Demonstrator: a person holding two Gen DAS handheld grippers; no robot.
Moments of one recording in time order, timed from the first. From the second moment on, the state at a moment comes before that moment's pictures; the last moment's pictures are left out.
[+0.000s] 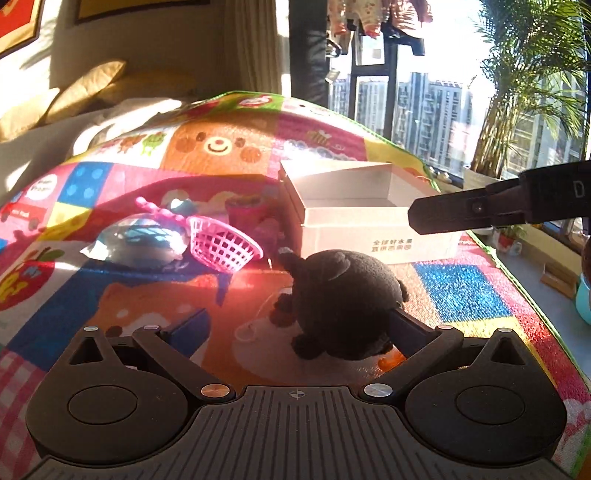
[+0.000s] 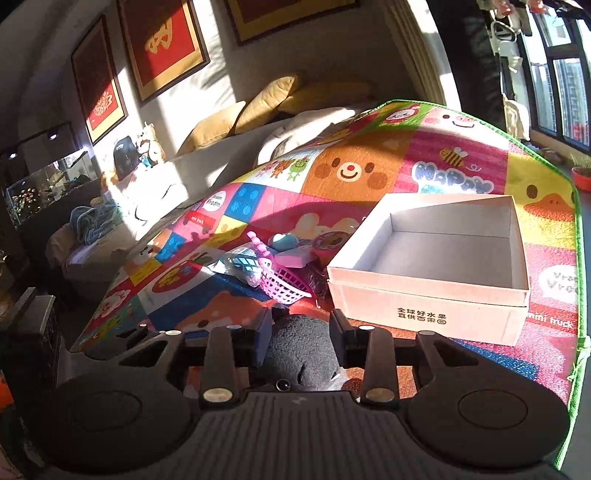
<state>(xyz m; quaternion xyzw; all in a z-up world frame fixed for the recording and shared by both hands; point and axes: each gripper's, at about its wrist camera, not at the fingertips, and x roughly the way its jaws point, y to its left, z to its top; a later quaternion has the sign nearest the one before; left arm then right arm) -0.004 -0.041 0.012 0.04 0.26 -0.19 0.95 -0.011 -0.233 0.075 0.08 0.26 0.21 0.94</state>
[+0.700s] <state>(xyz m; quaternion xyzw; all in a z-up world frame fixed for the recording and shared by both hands) -0.020 0.015 0.026 0.02 0.26 -0.16 0.95 -0.042 -0.212 0.007 -0.02 0.32 0.18 0.93</state>
